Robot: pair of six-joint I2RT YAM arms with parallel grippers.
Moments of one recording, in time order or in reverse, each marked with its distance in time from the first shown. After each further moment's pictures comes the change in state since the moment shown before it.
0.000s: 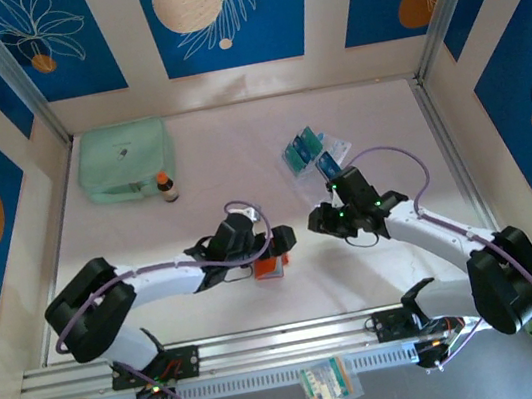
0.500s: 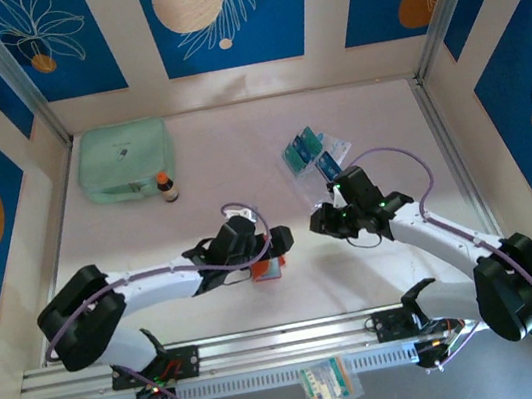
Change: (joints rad) left arm -0.021 -0.080 0.020 -0.112 -0.132 0.018; right arm 0.003 -0.039 -0.006 -0.011 -0.063 0.003
